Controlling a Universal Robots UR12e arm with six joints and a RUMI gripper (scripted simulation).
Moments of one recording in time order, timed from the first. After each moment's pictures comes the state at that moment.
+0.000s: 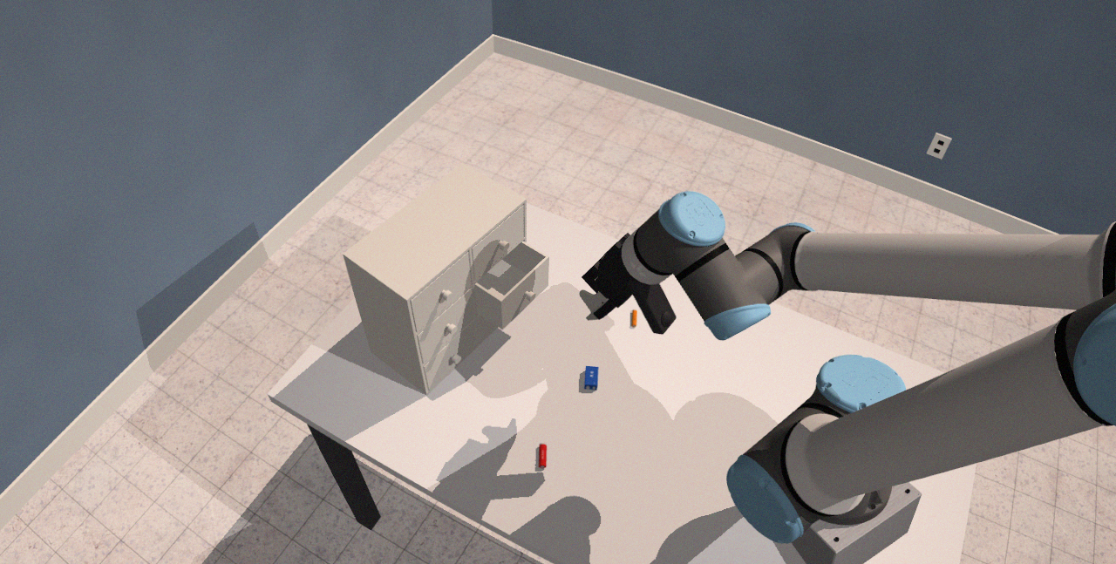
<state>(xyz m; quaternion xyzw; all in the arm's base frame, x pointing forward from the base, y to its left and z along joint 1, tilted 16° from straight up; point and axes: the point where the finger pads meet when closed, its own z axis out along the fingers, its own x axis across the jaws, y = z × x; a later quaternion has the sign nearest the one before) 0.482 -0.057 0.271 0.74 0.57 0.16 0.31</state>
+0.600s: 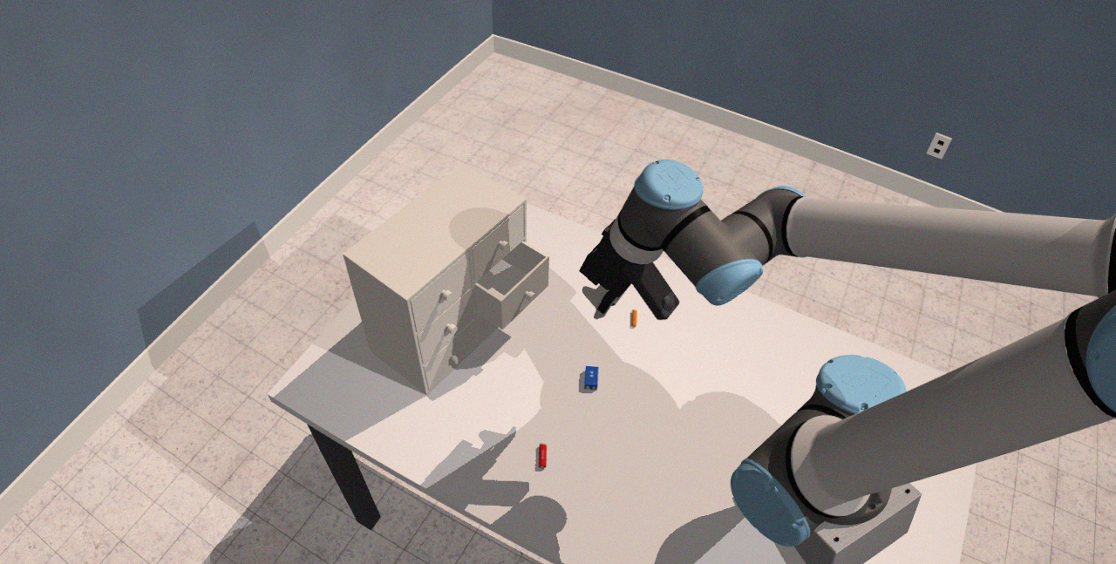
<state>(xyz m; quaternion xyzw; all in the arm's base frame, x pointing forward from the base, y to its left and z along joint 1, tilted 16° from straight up) 0.465 -0.051 0.284 0.77 0.59 0.11 0.24</state>
